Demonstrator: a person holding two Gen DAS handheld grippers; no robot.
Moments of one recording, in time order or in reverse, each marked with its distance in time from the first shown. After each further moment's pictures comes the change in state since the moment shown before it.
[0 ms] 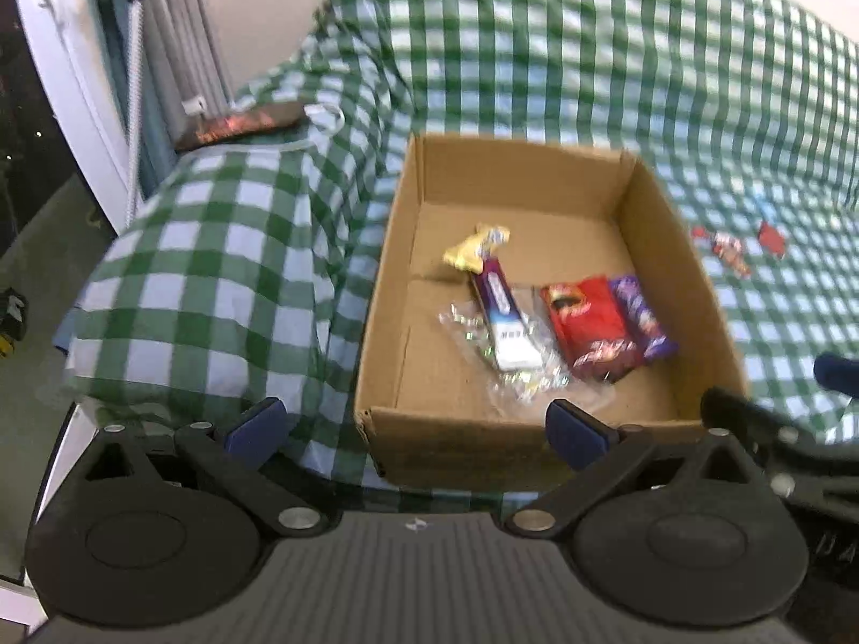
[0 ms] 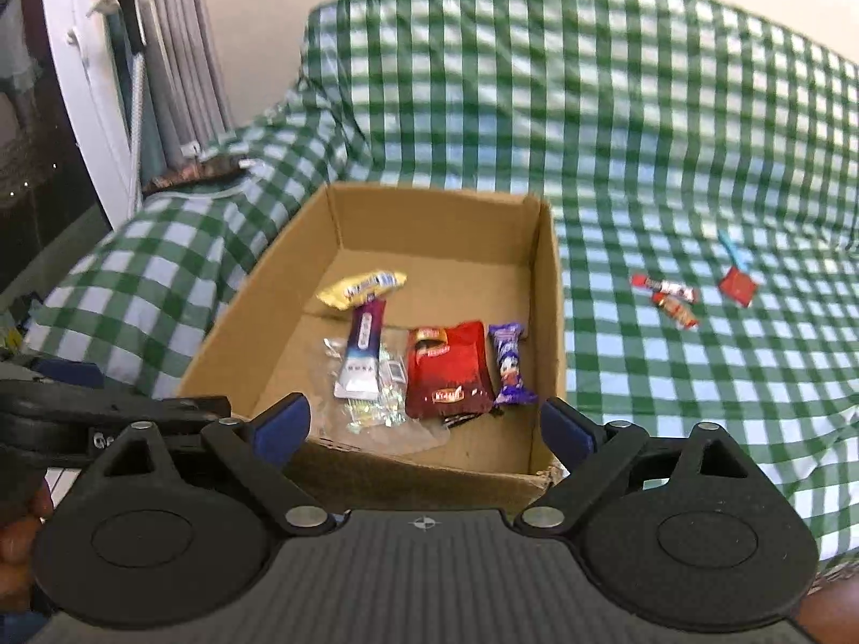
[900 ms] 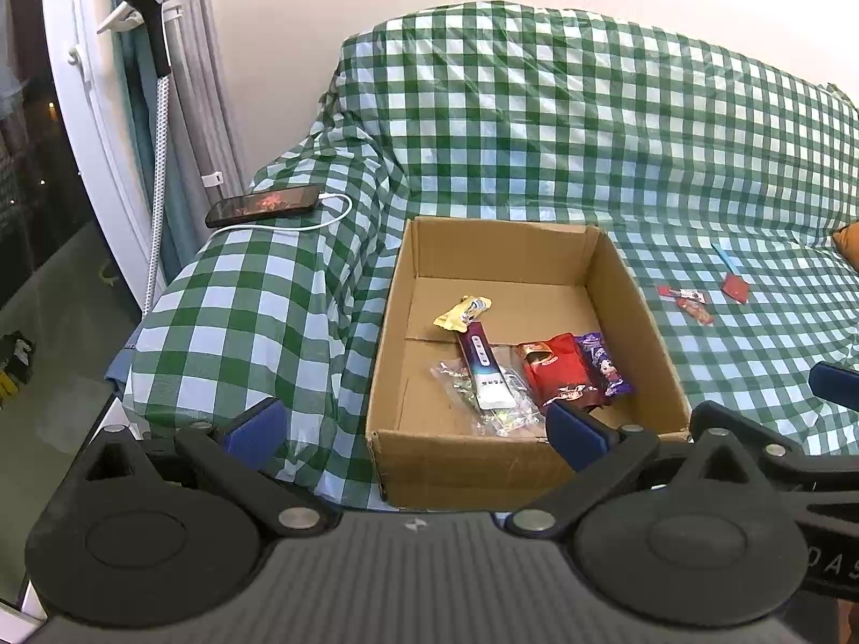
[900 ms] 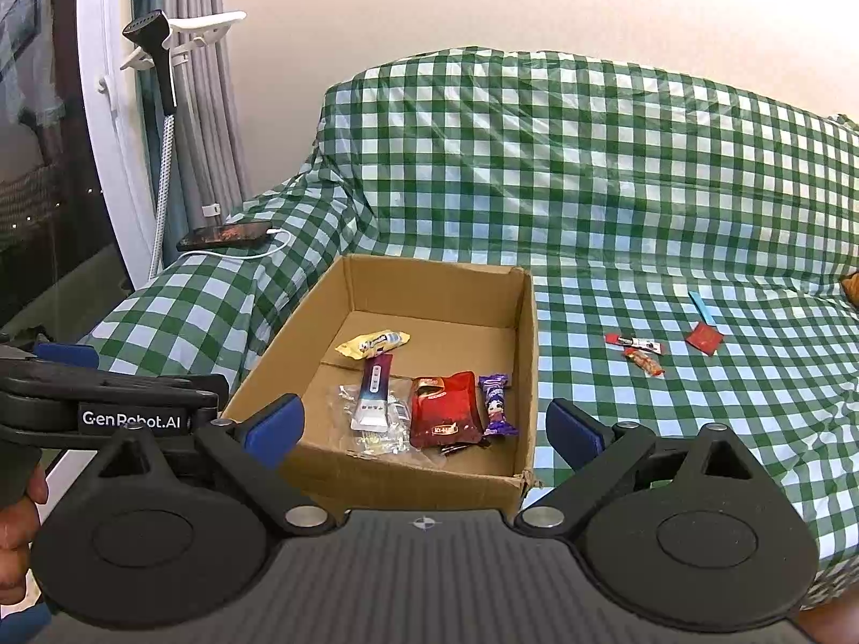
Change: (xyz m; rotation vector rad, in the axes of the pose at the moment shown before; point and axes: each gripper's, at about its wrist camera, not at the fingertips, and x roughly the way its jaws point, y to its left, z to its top) left arm -0.075 -0.005 -0.016 0.008 -0.163 -0.008; right arm -0.081 0.017 -0.017 -0.014 -0.156 -0.013
